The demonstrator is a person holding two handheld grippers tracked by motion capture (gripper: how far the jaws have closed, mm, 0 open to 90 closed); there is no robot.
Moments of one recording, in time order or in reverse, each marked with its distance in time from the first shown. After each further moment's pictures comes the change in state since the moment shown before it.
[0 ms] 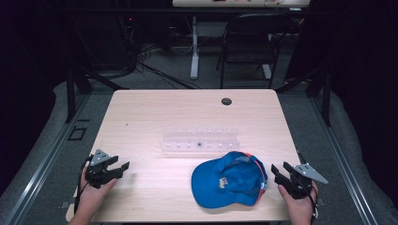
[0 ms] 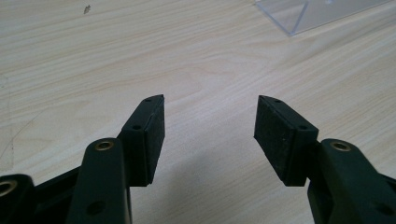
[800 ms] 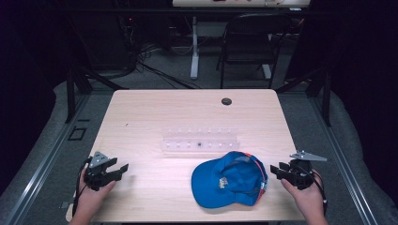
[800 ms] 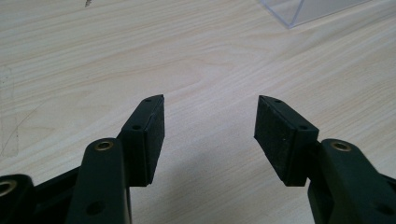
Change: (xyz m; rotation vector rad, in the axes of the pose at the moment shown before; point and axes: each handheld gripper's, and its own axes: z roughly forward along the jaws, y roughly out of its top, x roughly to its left) left arm -0.002 -0.004 -0.005 0.013 0.008 0.000; right arm 0.001 0.049 -0.003 0.318 0.128 -0.015
